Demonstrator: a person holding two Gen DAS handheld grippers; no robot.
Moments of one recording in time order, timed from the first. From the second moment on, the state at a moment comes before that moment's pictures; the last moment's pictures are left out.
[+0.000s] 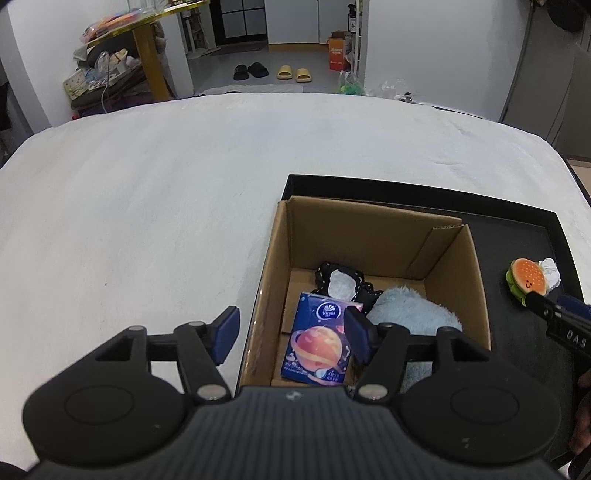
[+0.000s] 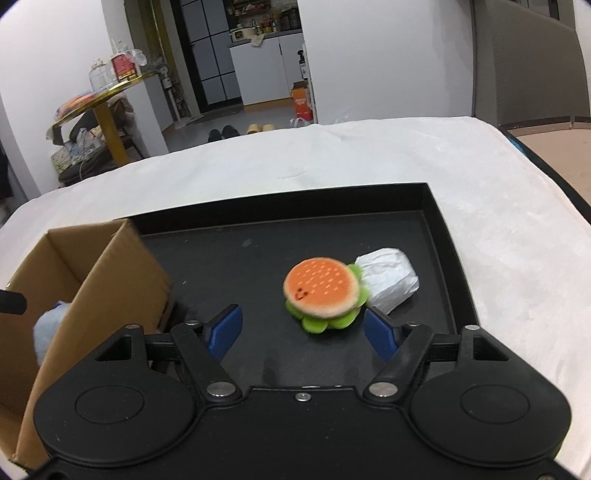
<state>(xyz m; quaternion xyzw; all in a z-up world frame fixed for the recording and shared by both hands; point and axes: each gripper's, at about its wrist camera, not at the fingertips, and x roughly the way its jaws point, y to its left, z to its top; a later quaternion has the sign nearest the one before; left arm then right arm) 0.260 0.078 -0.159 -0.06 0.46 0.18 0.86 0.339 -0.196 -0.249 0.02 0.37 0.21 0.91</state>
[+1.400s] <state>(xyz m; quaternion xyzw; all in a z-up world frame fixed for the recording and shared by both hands) 0.232 0.092 -0.158 -0.08 0.46 0.19 0.87 0.312 -0.179 -0.221 -0.05 0.38 0.21 0.90</state>
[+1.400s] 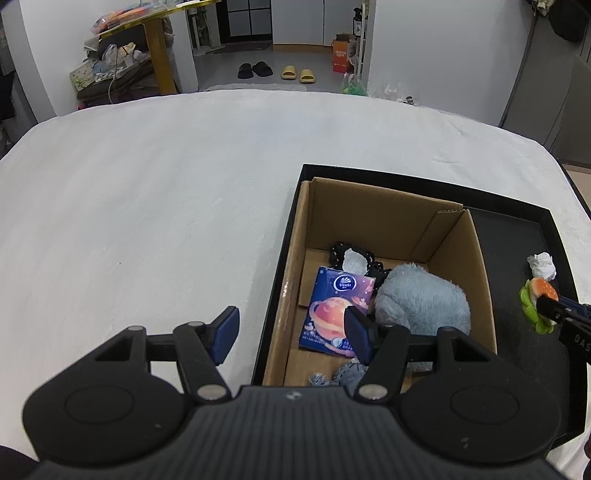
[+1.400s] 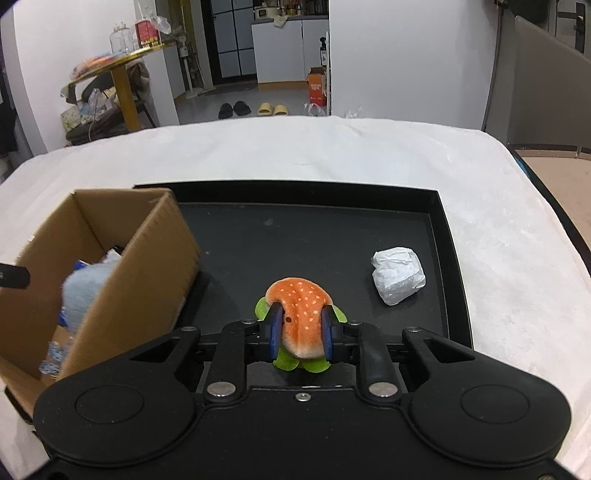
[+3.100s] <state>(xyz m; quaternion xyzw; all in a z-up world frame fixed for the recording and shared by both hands) 0.216 0.136 -0.177 -0.17 0.47 0.10 0.86 0.296 -0.068 -0.156 -0.06 0.35 0.30 0.89</state>
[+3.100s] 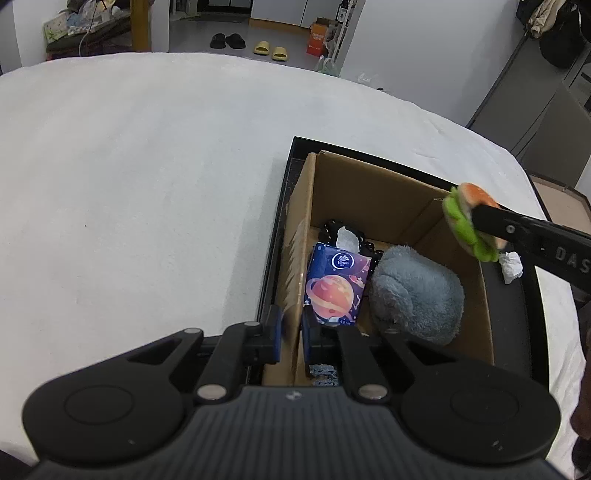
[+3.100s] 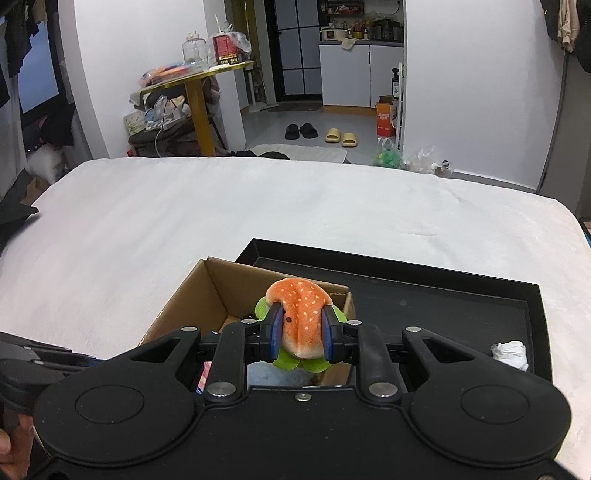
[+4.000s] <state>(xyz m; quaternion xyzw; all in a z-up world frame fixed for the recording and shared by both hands) 0.217 0.135 -0.171 -0.16 0.48 0.10 0.86 0.309 -0.085 -0.168 -0.05 0.37 0.23 0.90</state>
